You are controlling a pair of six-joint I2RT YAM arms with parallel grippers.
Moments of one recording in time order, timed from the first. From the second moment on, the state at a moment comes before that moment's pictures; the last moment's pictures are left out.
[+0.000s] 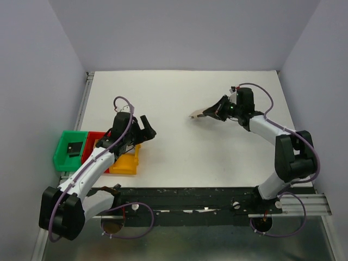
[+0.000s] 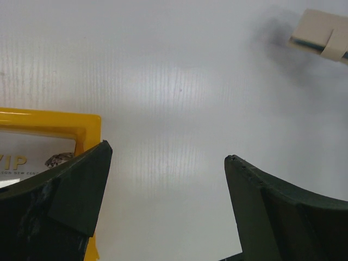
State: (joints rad) left arm -0.35 1.09 0.71 -0.33 0.06 -0.62; right arm 0.21 1.67 1.01 0.11 -0.57 0.90
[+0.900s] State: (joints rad) left arm -0.73 0.95 0.56 0.37 0.18 -0.50; right arm 0.27 1.08 0.76 -0.04 -0.78 0.90
